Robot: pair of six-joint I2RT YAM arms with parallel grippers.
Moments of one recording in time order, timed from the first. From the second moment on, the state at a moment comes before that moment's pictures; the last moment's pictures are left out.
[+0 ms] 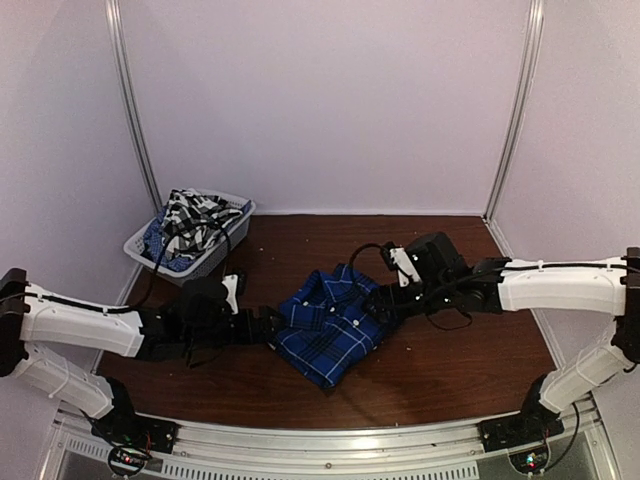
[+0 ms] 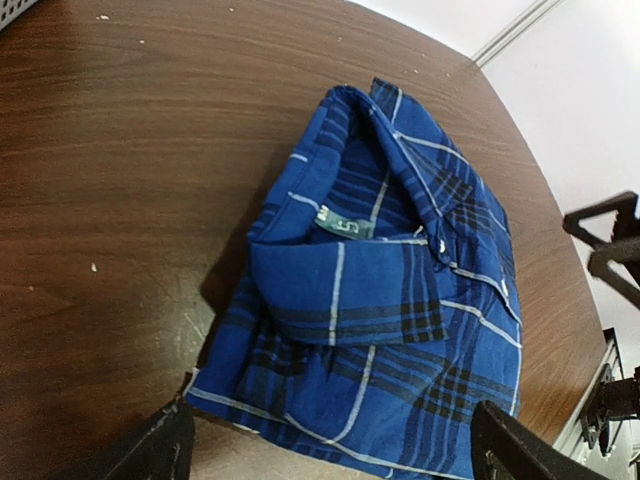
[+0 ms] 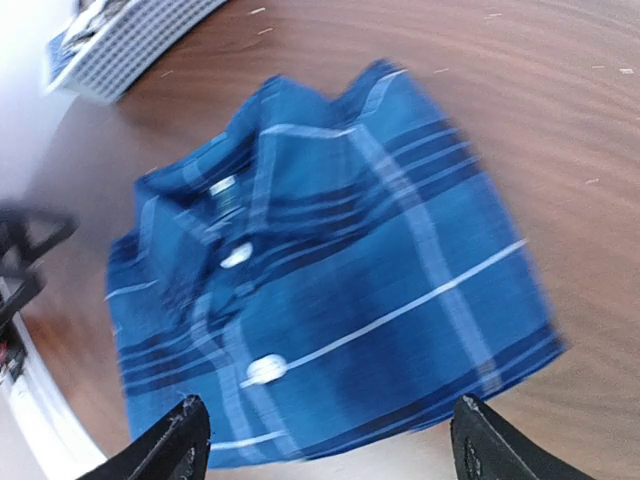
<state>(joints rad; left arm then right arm) -0.93 1.28 0.51 0.21 -0.15 -0.75 0.85 1.41 0.88 -0.24 0.00 0.48</state>
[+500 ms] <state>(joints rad) -0.98 1.39 0.49 0.27 -0.17 -0.85 0.53 1.78 1.11 -0.23 -0.26 0.27</state>
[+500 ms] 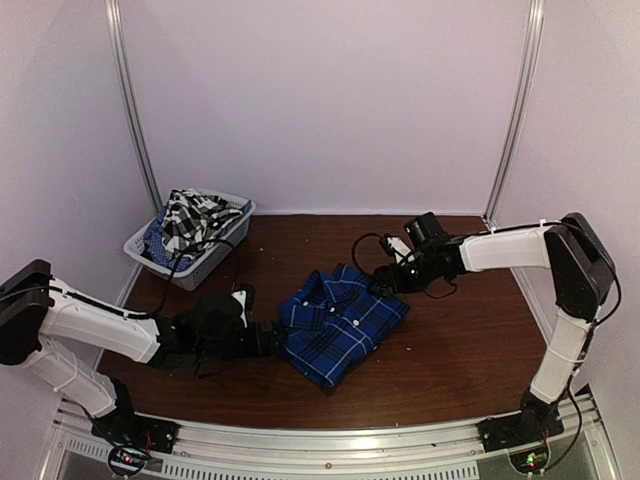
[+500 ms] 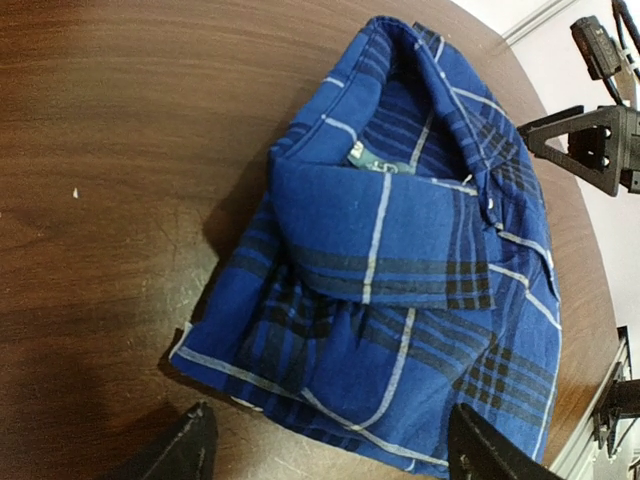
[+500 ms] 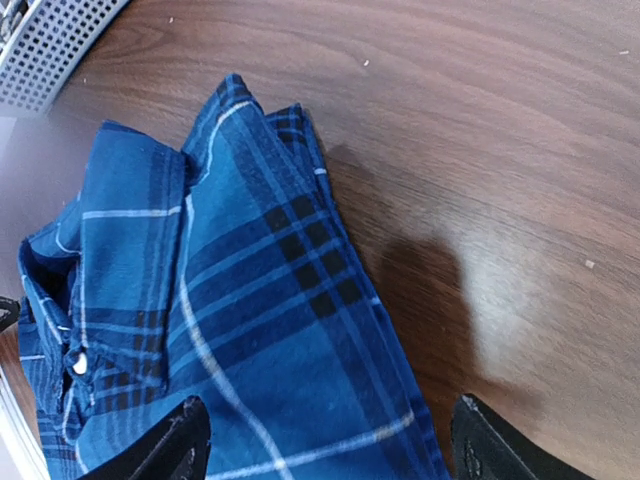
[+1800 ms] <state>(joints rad) -0.81 1.88 0.95 0.38 0.08 -0.60 0.46 1.33 0.39 0.19 -0.20 0.72</state>
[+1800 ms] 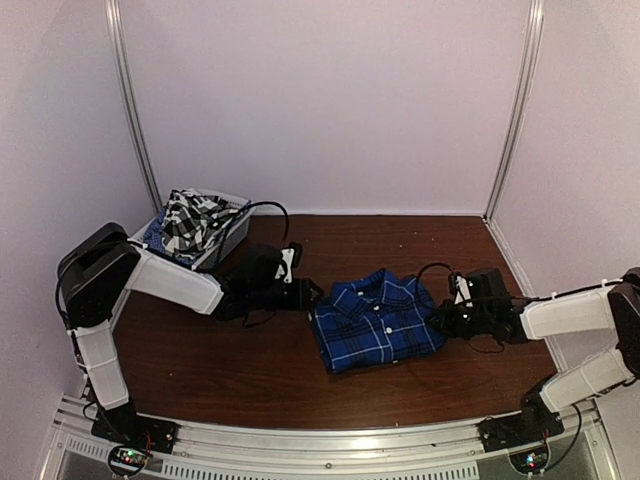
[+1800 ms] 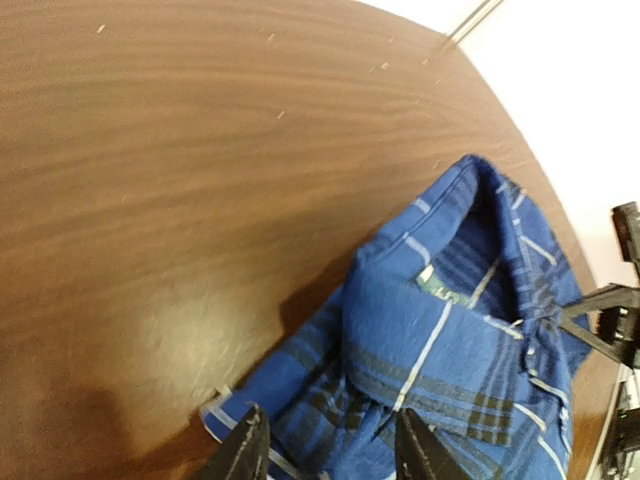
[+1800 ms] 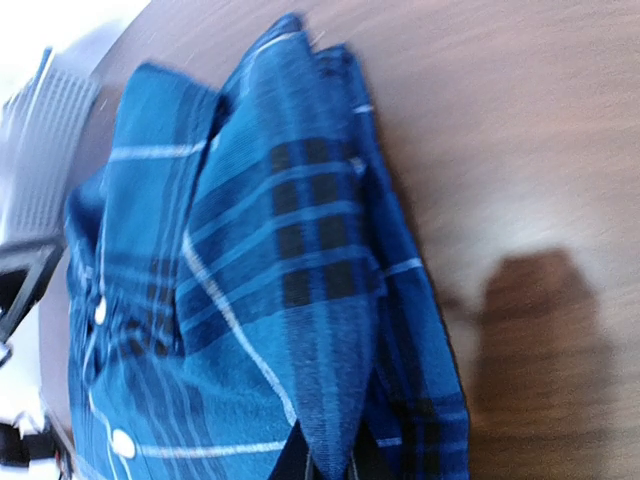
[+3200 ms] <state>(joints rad) -0.75 1.47 0.81 0.13 -0.13 -0.43 0.35 0.99 0.51 -0.25 0.03 0.62</state>
